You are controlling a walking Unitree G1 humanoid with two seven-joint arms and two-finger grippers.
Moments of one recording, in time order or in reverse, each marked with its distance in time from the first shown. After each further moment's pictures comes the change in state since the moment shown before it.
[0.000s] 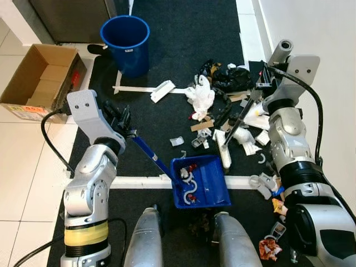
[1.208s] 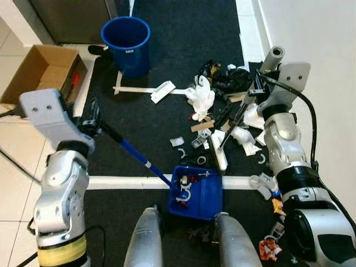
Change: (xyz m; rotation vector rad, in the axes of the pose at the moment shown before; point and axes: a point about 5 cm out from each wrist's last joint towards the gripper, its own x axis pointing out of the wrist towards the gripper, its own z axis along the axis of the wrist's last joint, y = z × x) left arm -0.033 0.050 0.025 0.065 -0.147 0.267; right arm -0.006 0.007 -0.010 -0.029 0.013 0.041
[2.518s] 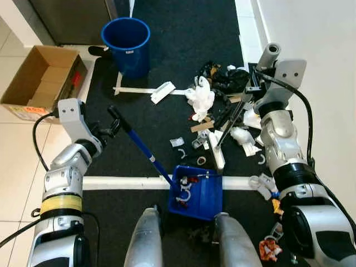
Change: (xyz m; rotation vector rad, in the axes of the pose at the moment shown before) left arm 0.071 0.006 -0.073 -0.060 0.344 -0.418; right arm 0.005 0.008 0.003 0.010 -0.009 0.009
